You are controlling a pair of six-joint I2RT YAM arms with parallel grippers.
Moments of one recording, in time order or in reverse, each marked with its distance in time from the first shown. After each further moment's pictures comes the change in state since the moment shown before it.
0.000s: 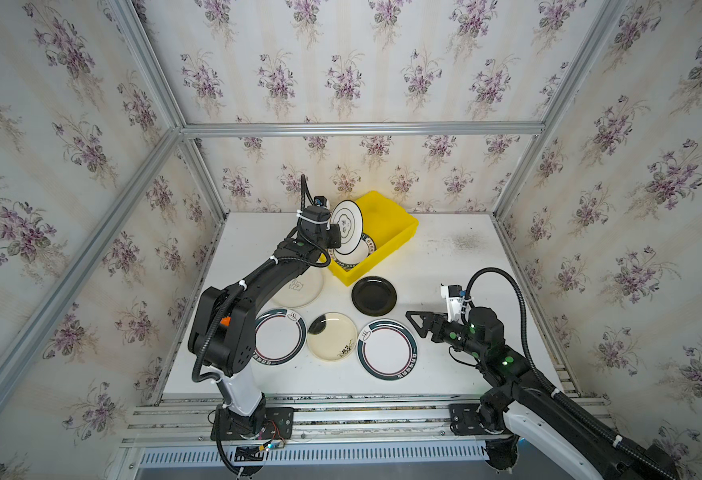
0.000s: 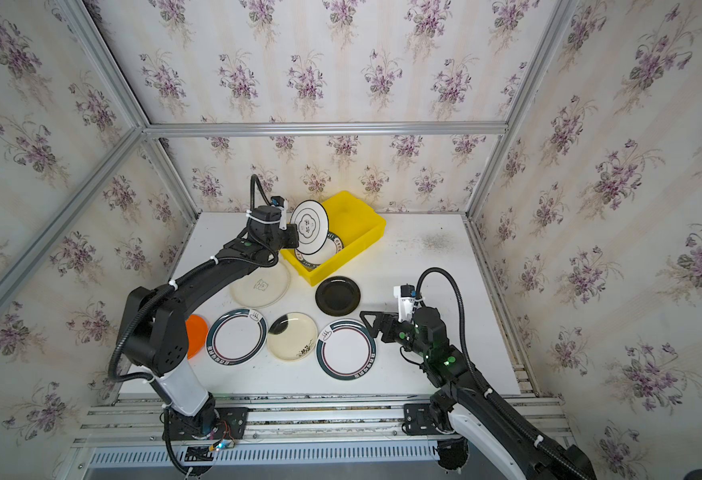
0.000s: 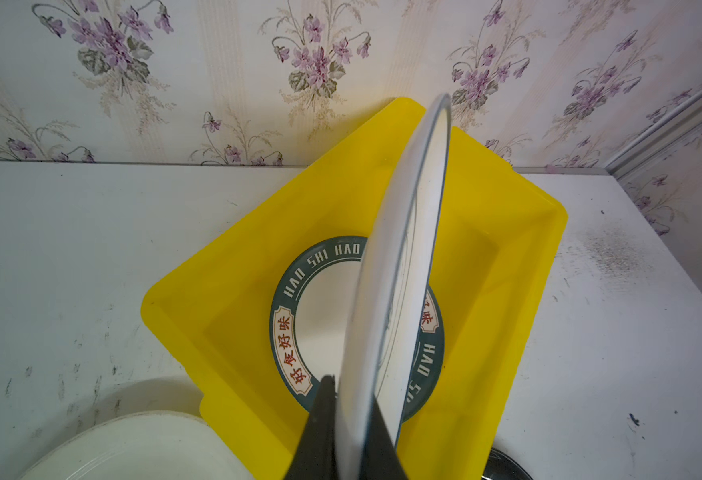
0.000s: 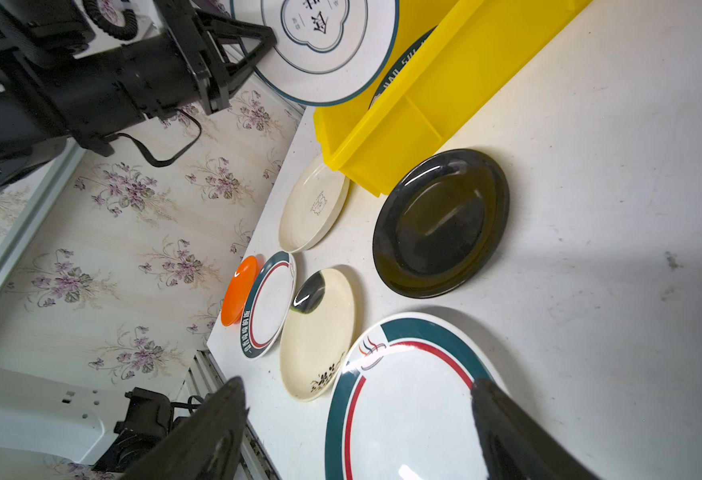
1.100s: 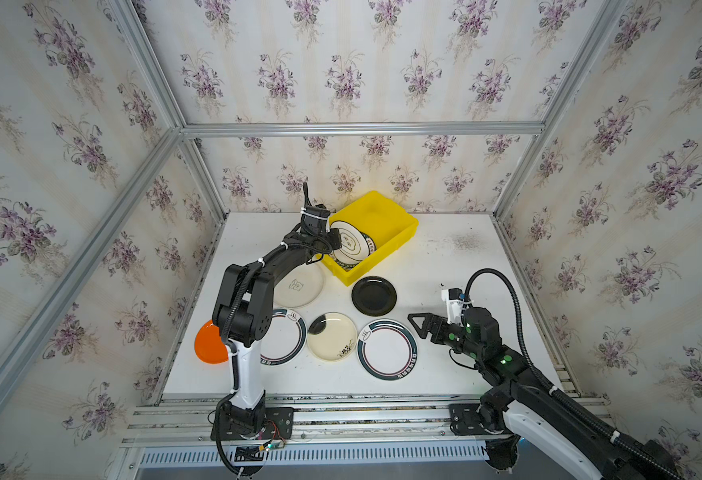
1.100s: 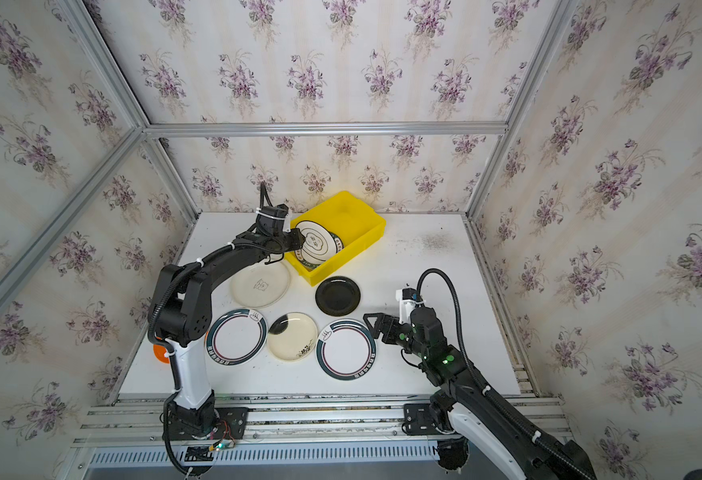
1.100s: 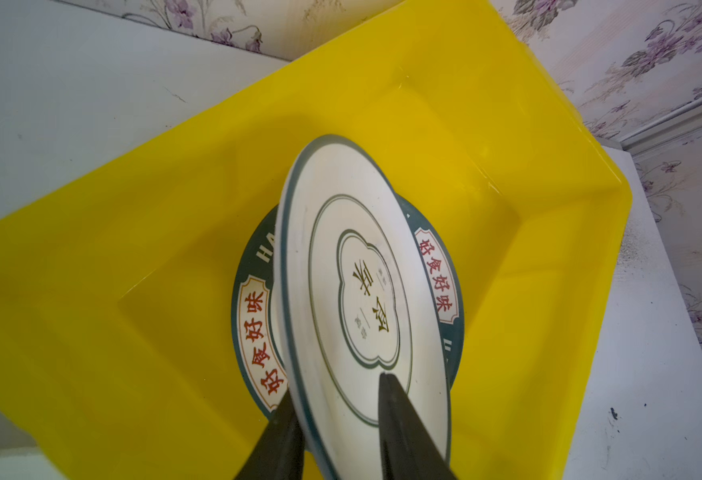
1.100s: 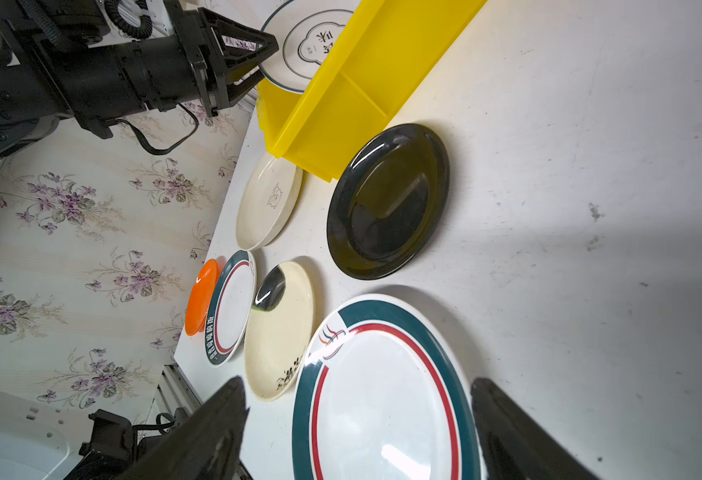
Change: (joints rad) left arm 0.069 0.216 0.128 -0.077 0.212 -0.134; right arm 0.001 0.059 0.003 -0.070 0.068 0.011
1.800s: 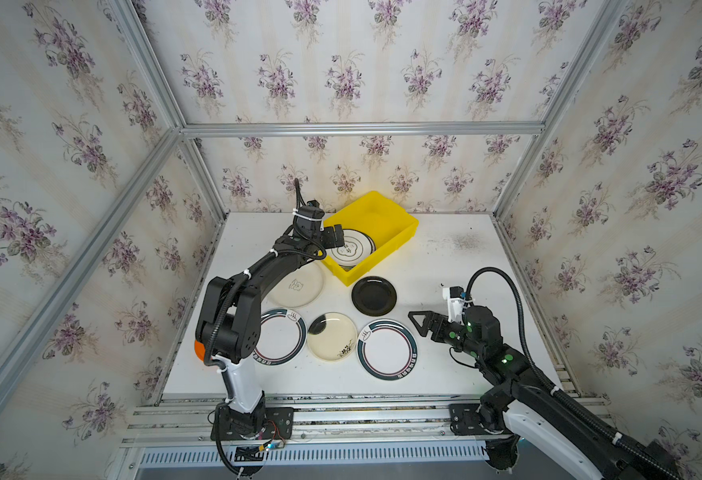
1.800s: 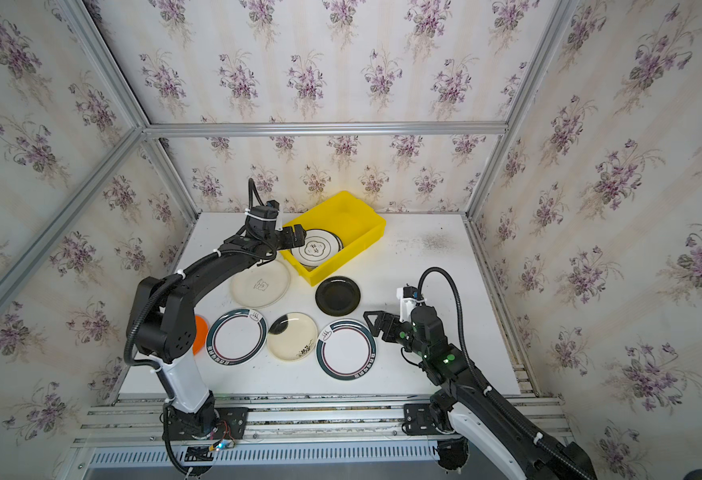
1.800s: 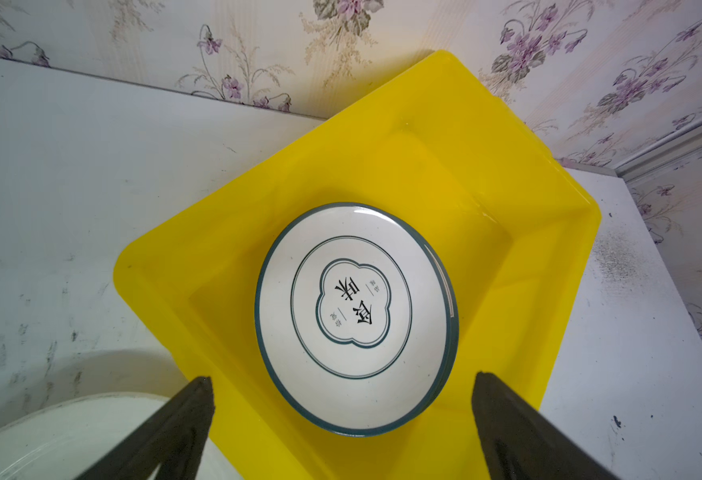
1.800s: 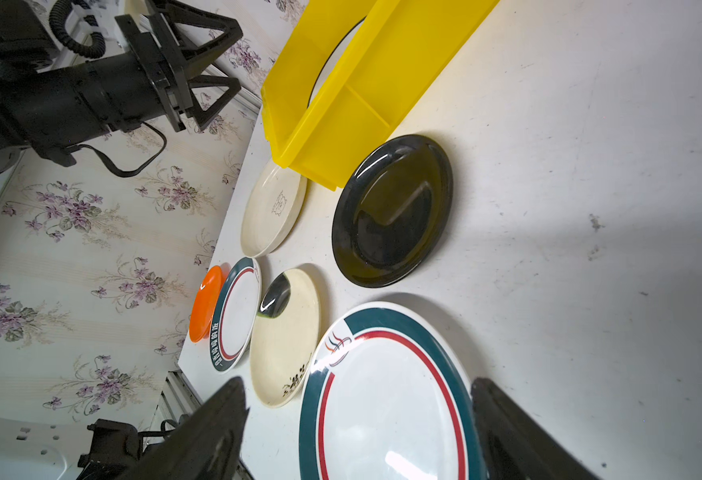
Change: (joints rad) left arm -0.005 -0.178 -0.132 0.049 -0.098 0.023; right arm -0.001 -0.014 0.018 -0.016 0.015 0.012
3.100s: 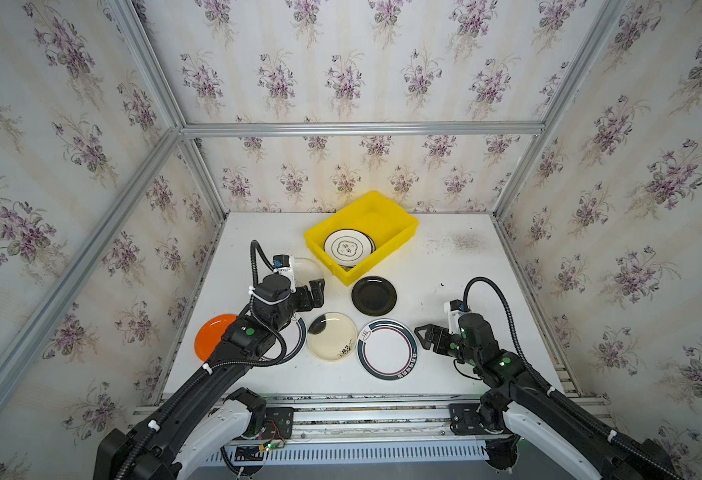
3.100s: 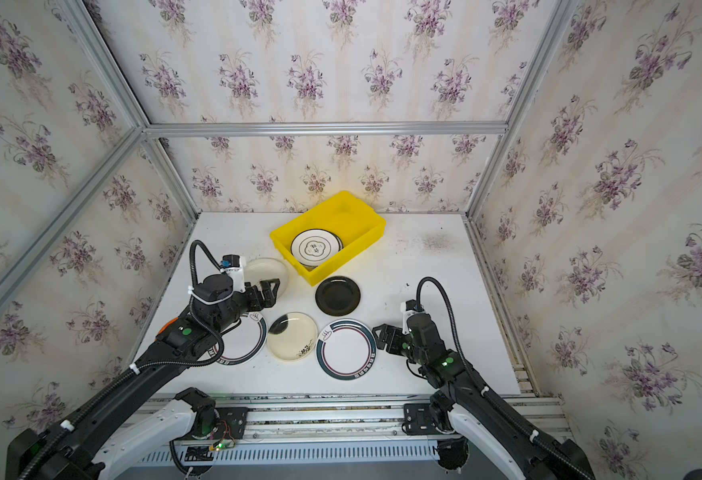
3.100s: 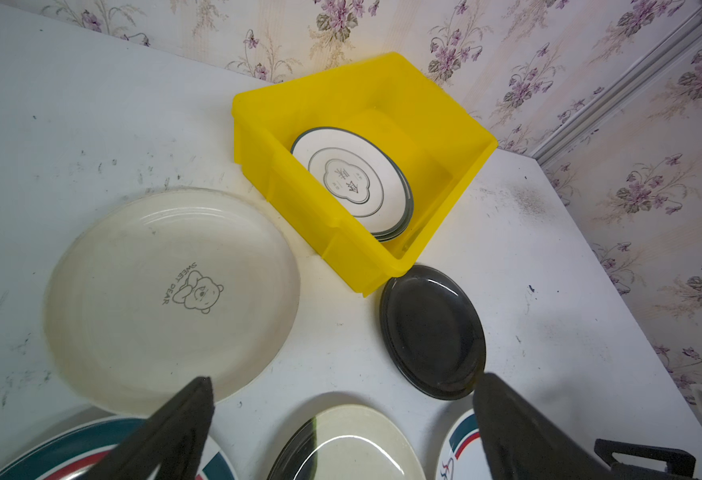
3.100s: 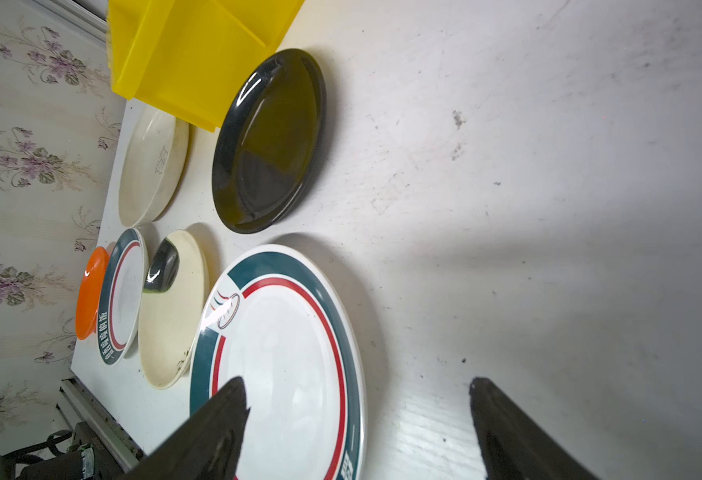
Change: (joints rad) left arm -0.111 -0.951 -0.792 0.002 -0.097 -0.071; right arm -0.003 0.016 -0.058 -0.188 0.097 -0.058
